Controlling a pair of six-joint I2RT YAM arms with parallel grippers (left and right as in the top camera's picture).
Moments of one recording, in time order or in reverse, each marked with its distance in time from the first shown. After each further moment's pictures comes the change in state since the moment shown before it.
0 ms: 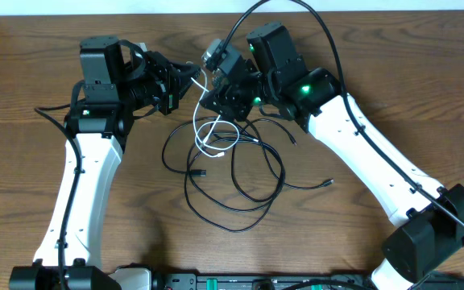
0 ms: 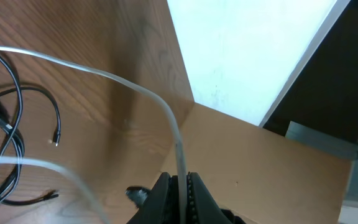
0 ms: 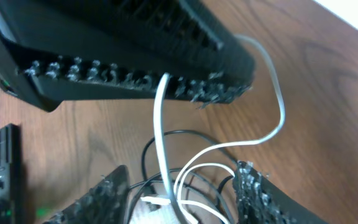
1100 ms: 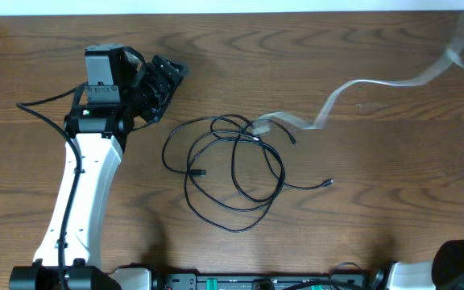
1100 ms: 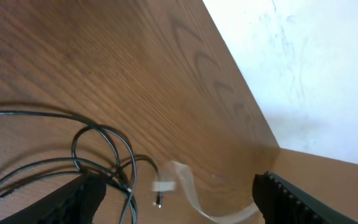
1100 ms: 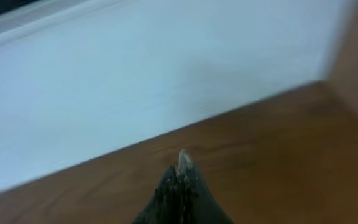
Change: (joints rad) left arm 0.000 0.000 0.000 -0.170 -0.332 0.406; right arm -1.010 -0.210 0.002 0.103 0.327 0.334
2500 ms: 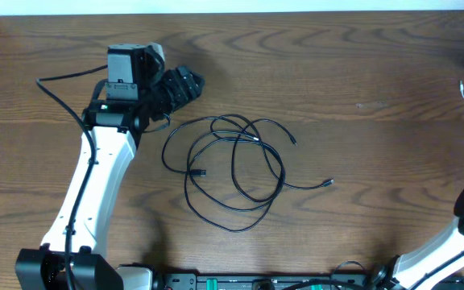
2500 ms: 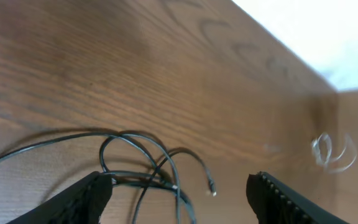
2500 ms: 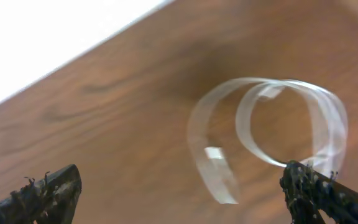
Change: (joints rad) left arm -0.095 0.047 0.000 -0.016 -0.040 0.369; right arm -0.114 0.374 -0.001 0.017 -0.012 -0.062
